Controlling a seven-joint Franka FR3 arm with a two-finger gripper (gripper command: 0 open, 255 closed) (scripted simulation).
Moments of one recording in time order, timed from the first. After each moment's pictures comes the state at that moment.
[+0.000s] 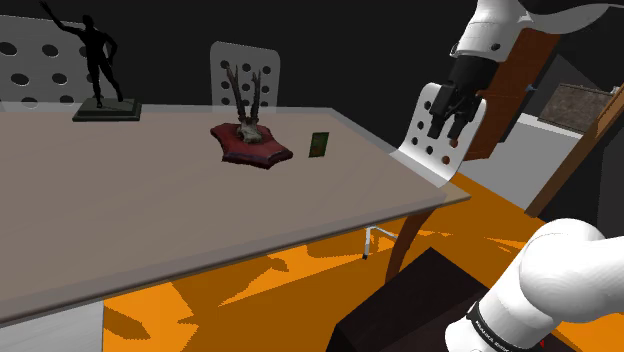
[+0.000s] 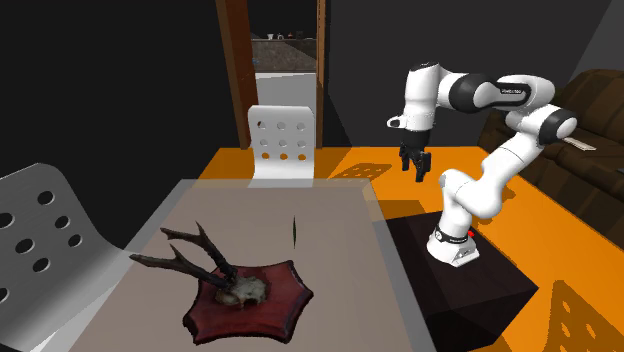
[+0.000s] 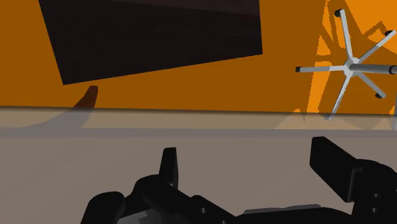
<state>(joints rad) 0.02 -0.79 -0.05 -2.28 0.10 1.44 0.08</state>
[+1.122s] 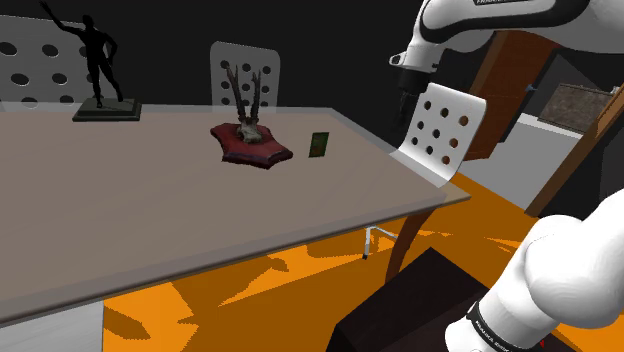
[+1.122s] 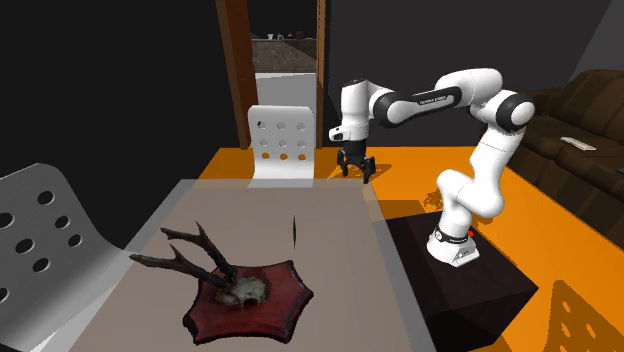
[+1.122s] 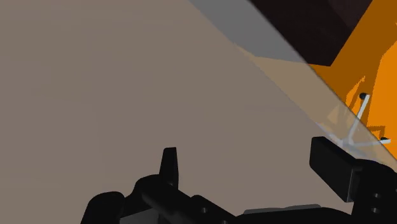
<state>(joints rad) 0.17 -0.29 -0.34 -2.01 -0.01 1.65 -0.70</state>
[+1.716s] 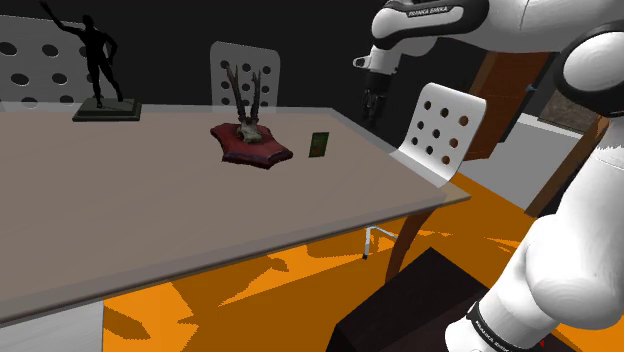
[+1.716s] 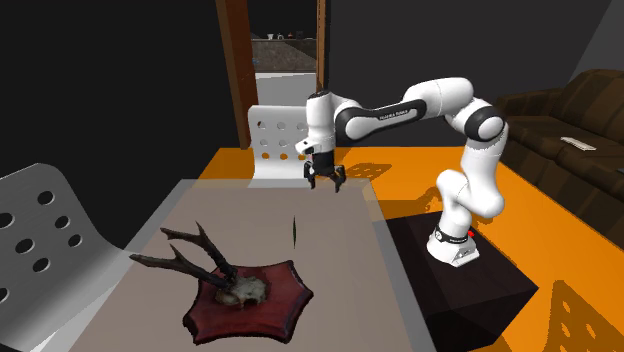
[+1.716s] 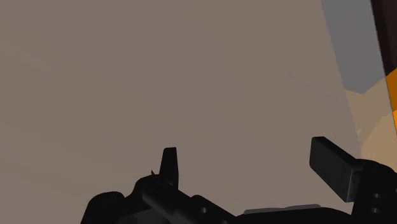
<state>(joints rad) 0.20 0.08 -0.39 -1.70 0.08 1.69 -1.14</state>
